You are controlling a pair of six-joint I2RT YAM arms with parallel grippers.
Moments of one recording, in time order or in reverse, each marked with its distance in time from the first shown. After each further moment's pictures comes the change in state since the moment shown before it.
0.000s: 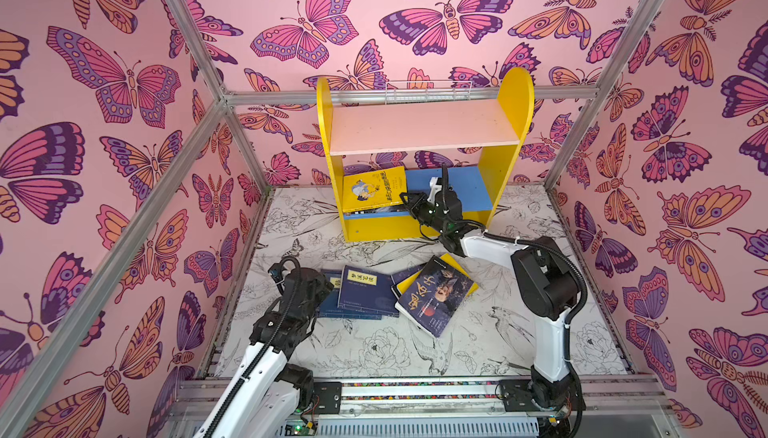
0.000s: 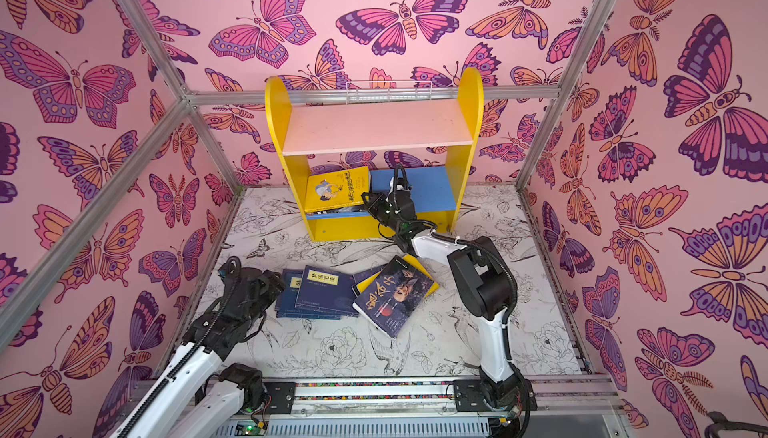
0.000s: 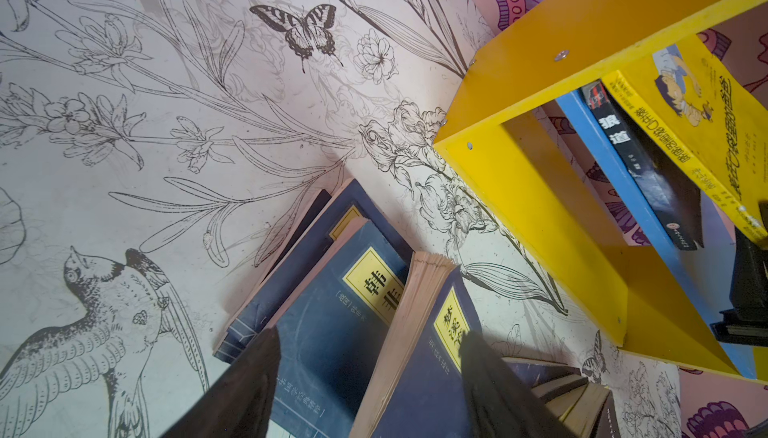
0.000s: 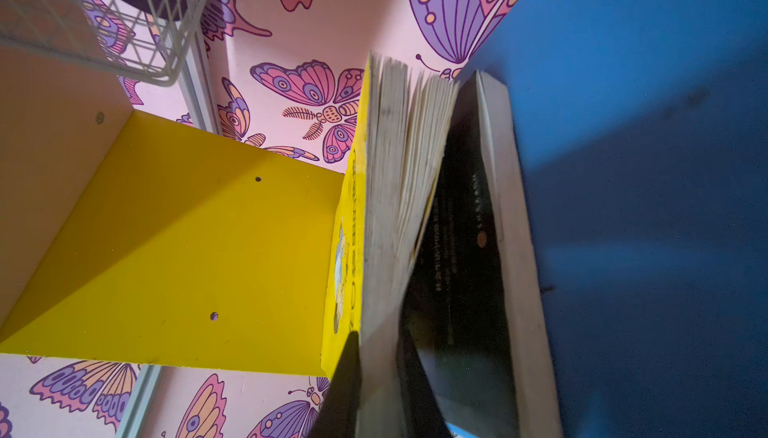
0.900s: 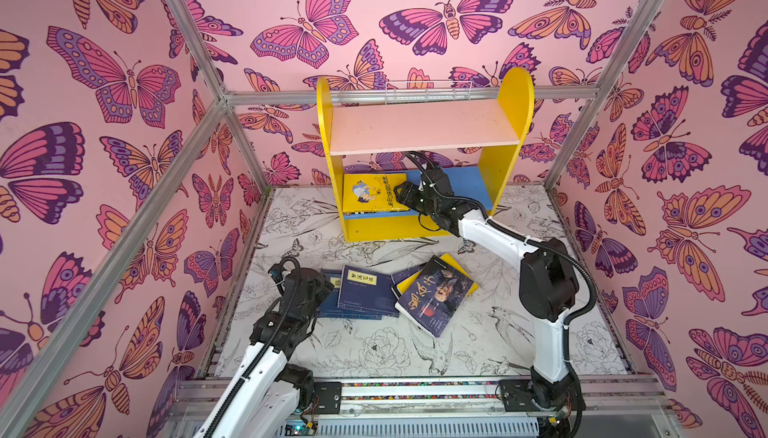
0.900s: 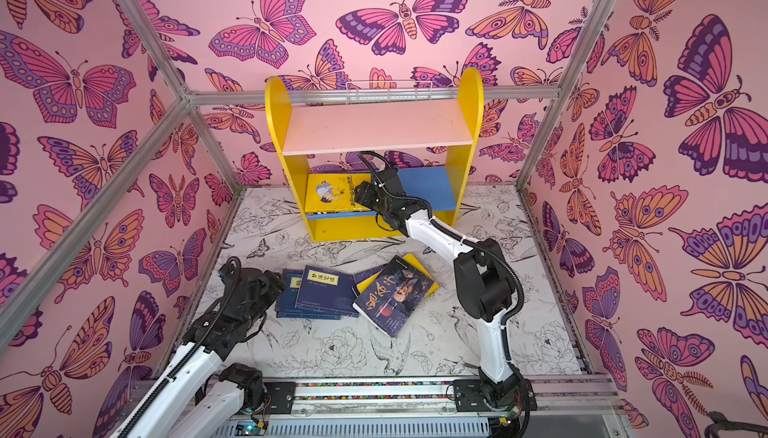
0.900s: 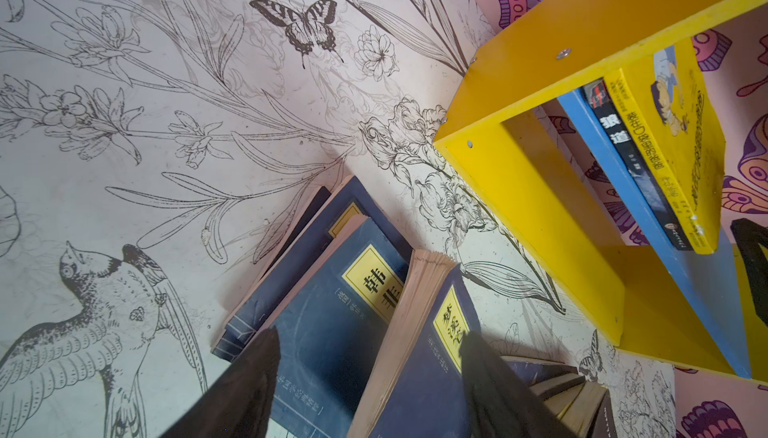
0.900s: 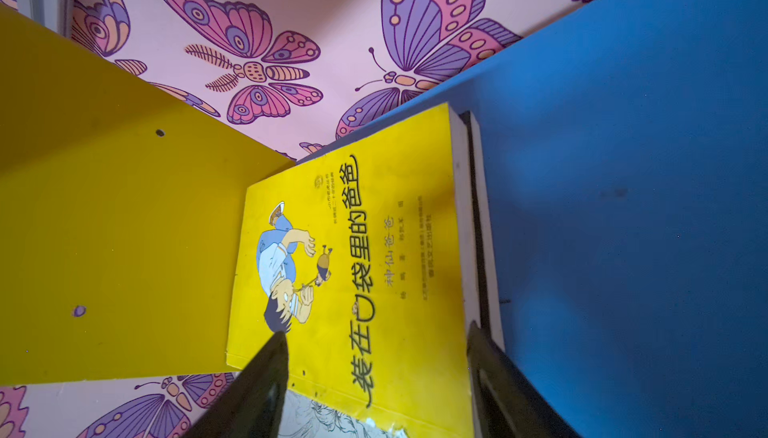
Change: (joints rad) left arm 0.000 0.001 -0.002 0.000 0.007 -0.010; right arm 0.034 0.000 0.352 -0.648 0.156 -0.375
